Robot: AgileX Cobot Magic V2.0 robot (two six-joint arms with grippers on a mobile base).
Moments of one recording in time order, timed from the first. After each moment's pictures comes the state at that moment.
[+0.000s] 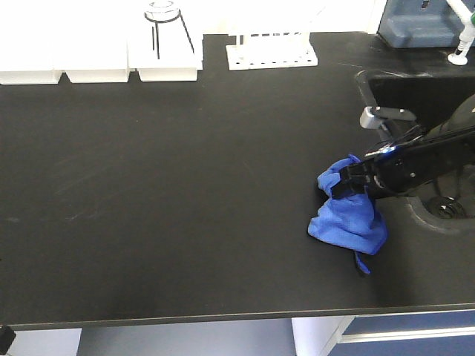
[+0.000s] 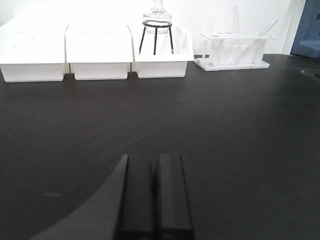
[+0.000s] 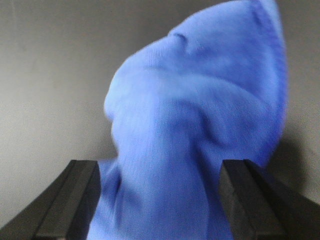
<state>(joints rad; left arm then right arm) -0.14 -0.02 0.03 -0.12 0.24 0.02 0.01 1.79 -0.97 0.62 0.69 -0.66</state>
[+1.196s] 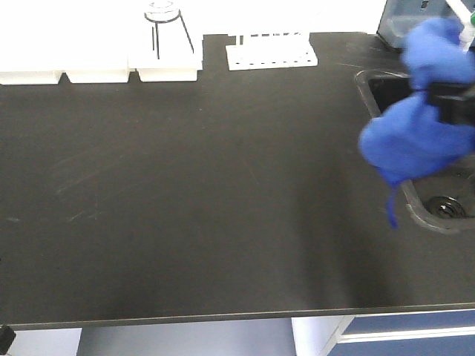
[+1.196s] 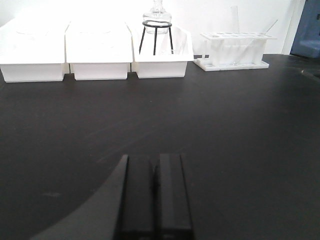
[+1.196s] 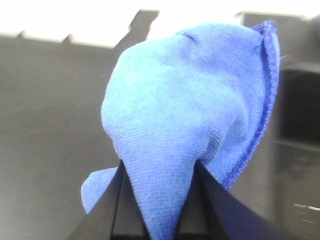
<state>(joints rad) -0.14 -0.02 0.03 -0.12 0.24 0.02 0.01 0.93 -0.95 0.41 0.74 -0.41</state>
